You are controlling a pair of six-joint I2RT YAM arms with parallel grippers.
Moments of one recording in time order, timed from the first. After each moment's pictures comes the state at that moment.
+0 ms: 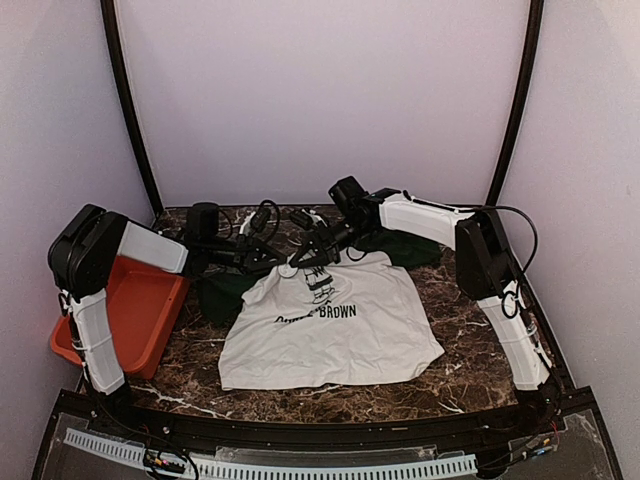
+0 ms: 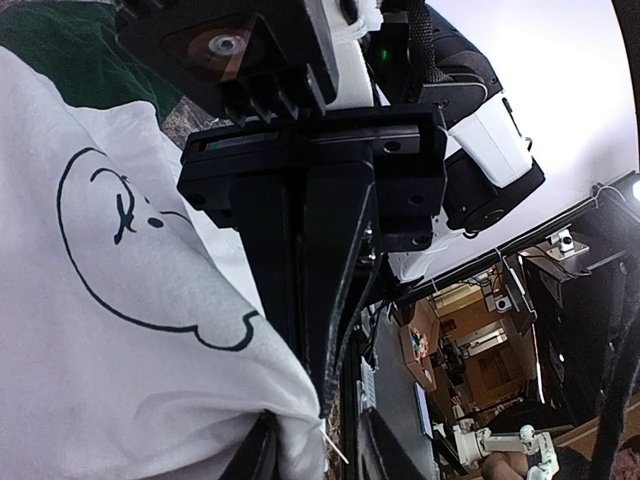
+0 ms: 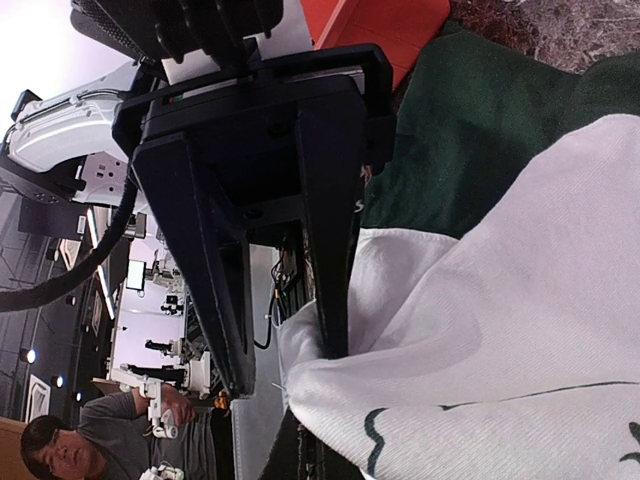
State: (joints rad) left arm -0.37 1.93 1.03 0.55 1.27 -0.67; right arm 0.67 2.46 2.18 -0.73 -1.24 0.26
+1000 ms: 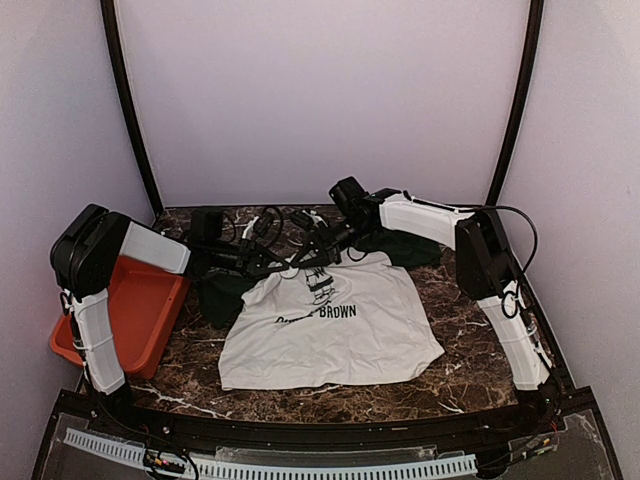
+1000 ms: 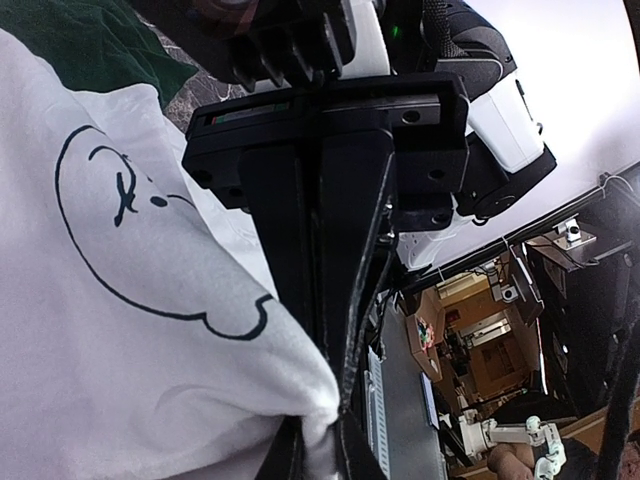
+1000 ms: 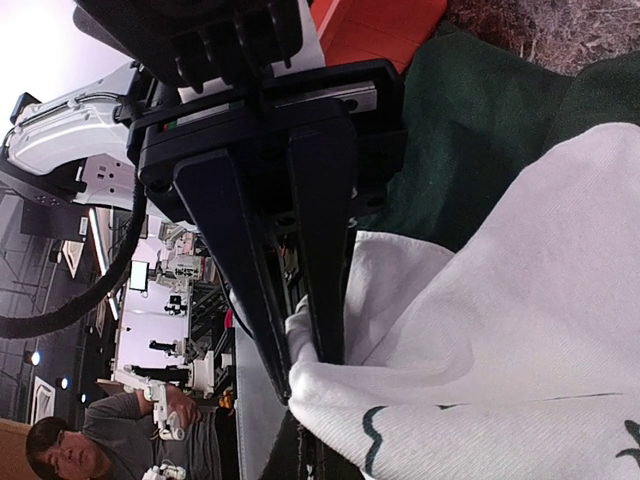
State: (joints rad) left arm -0.38 1.95 1.03 0.49 1.27 -0.61; right arm 0.67 2.46 2.18 -0.74 -1.25 0.27
